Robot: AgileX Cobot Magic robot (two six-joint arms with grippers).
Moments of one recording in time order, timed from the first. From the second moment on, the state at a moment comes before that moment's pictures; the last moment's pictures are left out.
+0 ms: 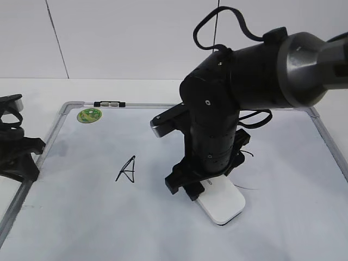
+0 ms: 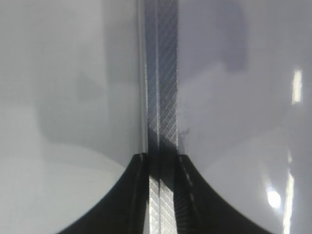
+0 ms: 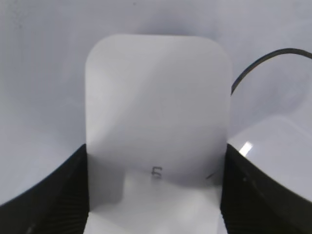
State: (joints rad) left arm -0.06 1.79 -0.94 -0.38 0.67 0.23; right arm 0.74 1.95 -1.33 -0.20 0.96 0.24
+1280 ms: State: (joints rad) left arm -0.06 1.79 -0.94 -0.38 0.67 0.23; right arm 0.72 1.95 -1.33 -0.21 0.95 0.24
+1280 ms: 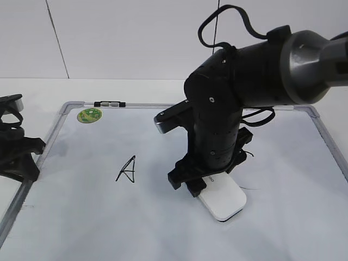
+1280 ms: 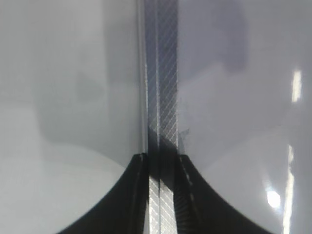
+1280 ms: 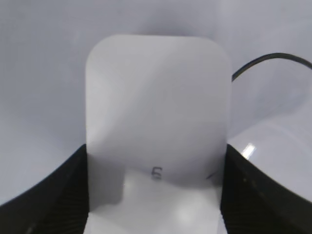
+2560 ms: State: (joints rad) left arm -0.06 1.79 -0.94 -0.38 0.67 0.23; right arm 0.81 1.94 -1.33 -0.10 0.97 0.25
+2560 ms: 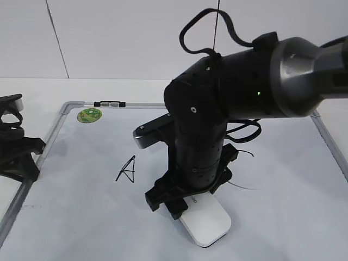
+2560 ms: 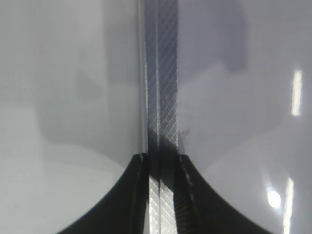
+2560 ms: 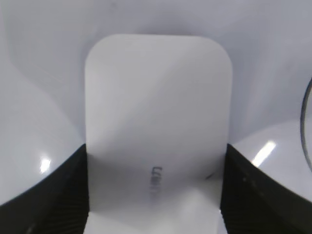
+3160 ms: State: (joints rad) left arm -0.06 1.79 -0.94 -0.38 0.67 0.23; right arm 0.60 1.76 -1.33 -0.09 1.09 0.29
